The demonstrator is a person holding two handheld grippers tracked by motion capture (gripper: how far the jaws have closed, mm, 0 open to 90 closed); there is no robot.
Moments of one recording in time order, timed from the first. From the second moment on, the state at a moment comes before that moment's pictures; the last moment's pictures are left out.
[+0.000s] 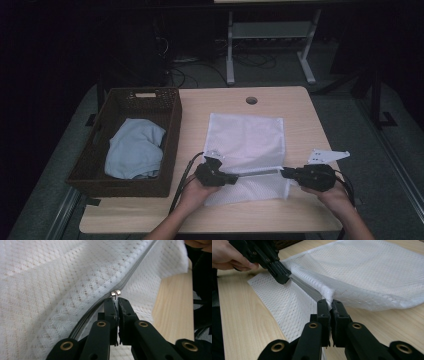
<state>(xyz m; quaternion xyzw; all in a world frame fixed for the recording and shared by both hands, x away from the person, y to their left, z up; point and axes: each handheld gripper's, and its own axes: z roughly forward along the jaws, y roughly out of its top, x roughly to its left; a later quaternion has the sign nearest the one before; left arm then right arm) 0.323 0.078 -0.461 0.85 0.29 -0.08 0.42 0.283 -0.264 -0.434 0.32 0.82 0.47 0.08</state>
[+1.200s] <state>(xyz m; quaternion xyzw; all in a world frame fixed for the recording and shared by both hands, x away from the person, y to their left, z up) 0.323 0.090 -0.459 0.85 0.30 -0.09 0.43 0.294 -0.280 -0.441 0.36 0.81 0.45 0.12</state>
